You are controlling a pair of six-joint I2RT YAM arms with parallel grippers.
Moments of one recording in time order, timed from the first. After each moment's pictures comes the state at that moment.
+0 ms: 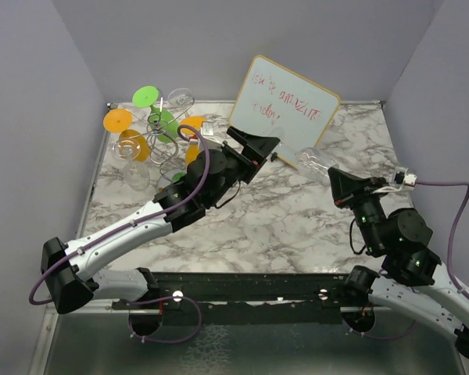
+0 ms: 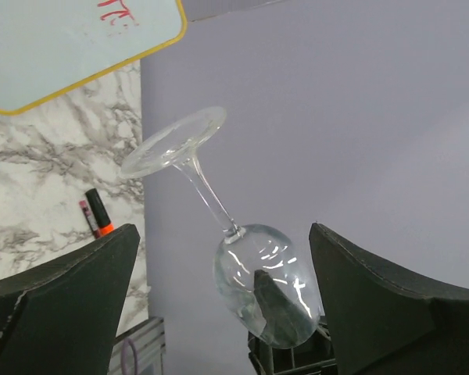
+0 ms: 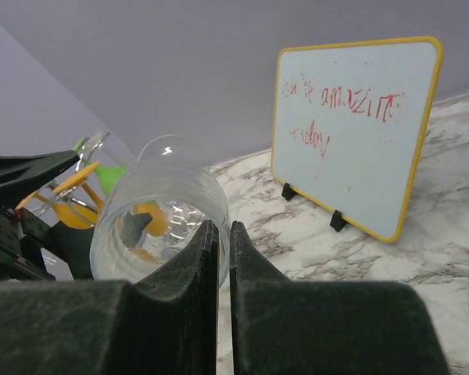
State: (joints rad) left arm -0.95 1.21 1.12 0.00 -0.34 -1.37; right arm 0.93 0.45 0.72 -0.05 0.68 0.39
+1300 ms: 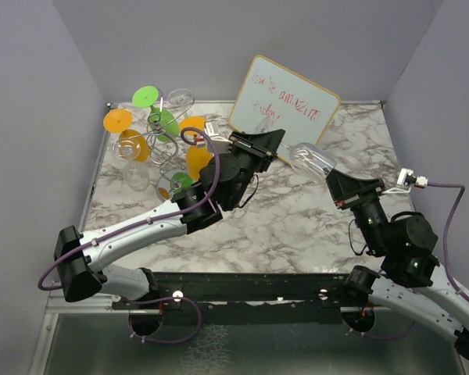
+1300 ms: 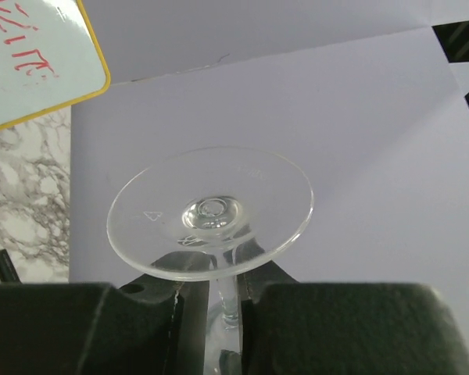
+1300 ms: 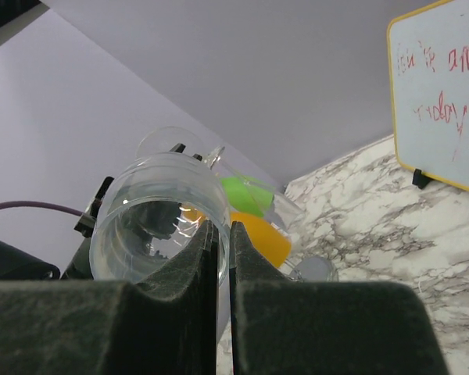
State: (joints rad) left arm -1.08 1.32 1.21 0.25 -0.63 -1.36; right arm 0.93 0.42 0.67 0.09 0.55 0.72
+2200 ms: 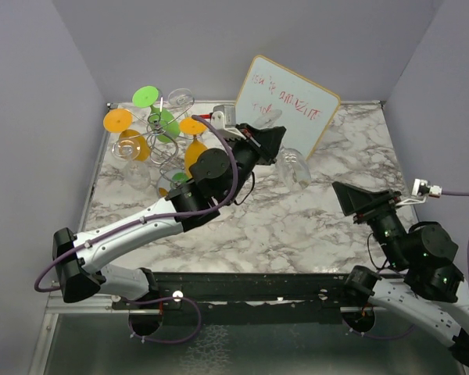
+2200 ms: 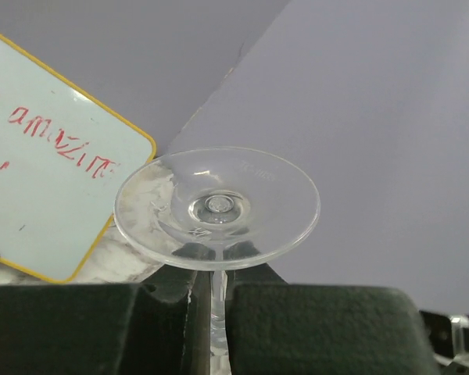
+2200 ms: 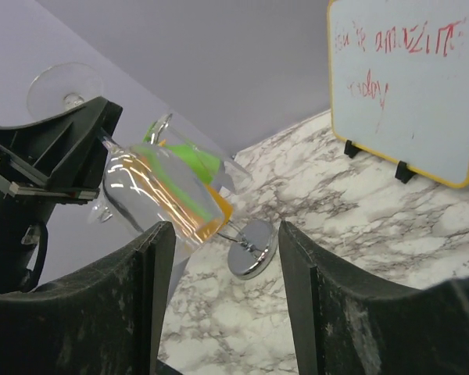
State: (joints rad) left arm -1.09 1.32 1.28 0.28 -0.55 -0.69; right arm 0.93 0.26 0.72 -0.28 0.56 0.71
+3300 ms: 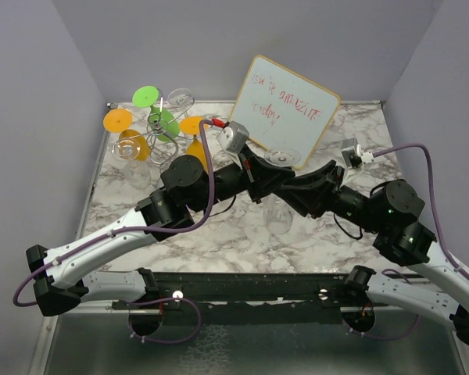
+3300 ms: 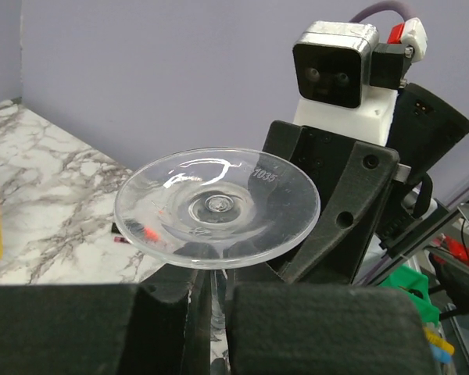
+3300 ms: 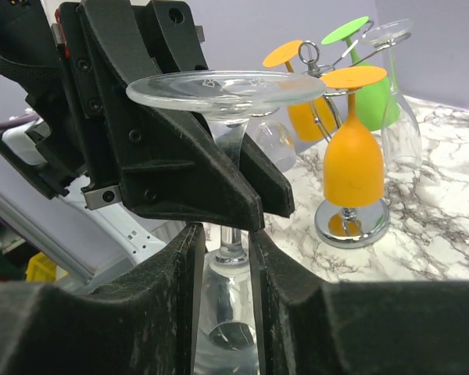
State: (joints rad) left arm -1.09 1.13 1.23 0.11 0.09 -0.46; right arm 0.93 0.72 0.97 -0.05 -0.16 0.40
